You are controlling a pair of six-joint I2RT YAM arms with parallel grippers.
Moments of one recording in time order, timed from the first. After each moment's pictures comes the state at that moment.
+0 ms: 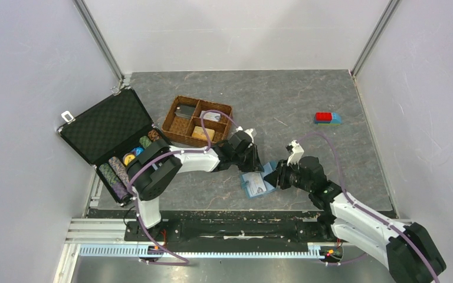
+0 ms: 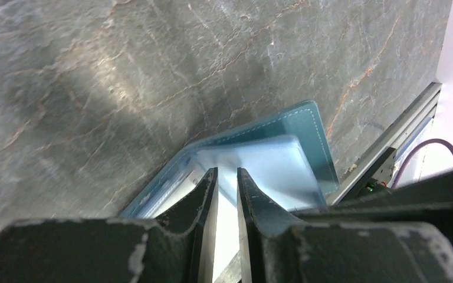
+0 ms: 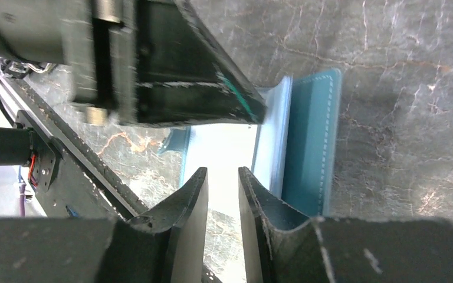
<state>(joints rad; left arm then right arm) -0.91 1.87 1.03 0.08 0.22 -0.84 0.56 0.82 0.21 0.11 -0.27 0.54</state>
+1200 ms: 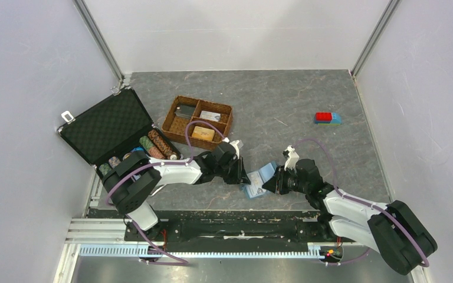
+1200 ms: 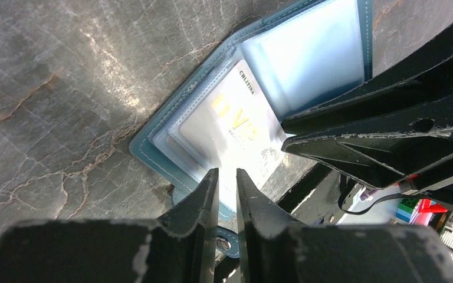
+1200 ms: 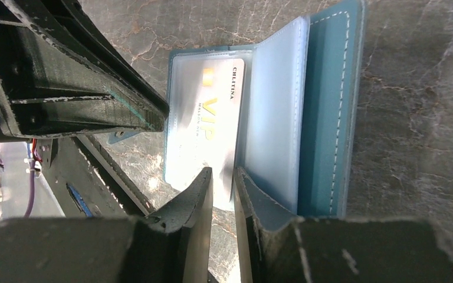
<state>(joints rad) -0.91 1.63 0.73 0.12 0.25 -0.84 0.53 1.04 0.12 0.33 -0.40 0.58</state>
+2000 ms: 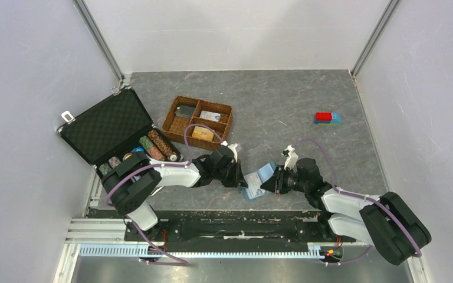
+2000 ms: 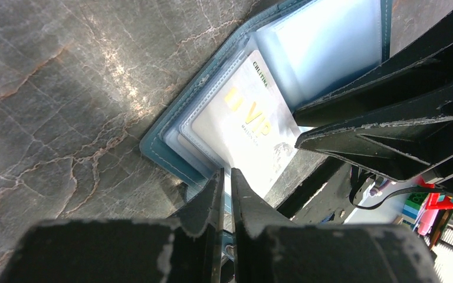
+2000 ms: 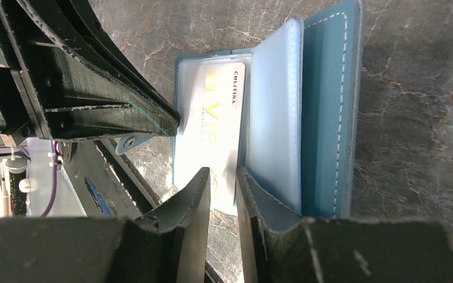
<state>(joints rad) -0.91 1.63 0.68 0.15 0.25 -0.84 0.50 1.13 0.11 0.44 -0.49 0.61</state>
